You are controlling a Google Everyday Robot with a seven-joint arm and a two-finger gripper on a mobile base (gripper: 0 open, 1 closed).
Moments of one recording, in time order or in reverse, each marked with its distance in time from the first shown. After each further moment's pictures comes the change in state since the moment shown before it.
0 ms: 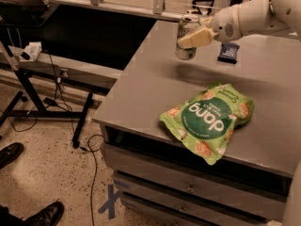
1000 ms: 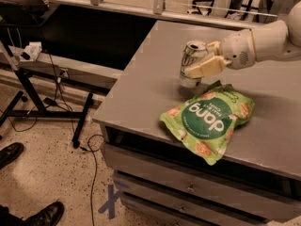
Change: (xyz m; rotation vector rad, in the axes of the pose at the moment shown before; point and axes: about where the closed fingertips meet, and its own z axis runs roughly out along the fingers) arm 0.043 0.090 -0.030 -0.163 -0.003 -0.054
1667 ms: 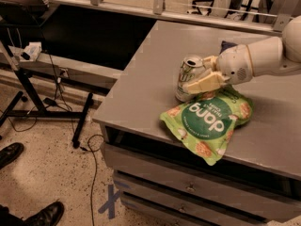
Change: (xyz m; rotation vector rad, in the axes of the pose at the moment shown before) arm 0.026 0.034 0.014 -0.077 -0.003 -0.033
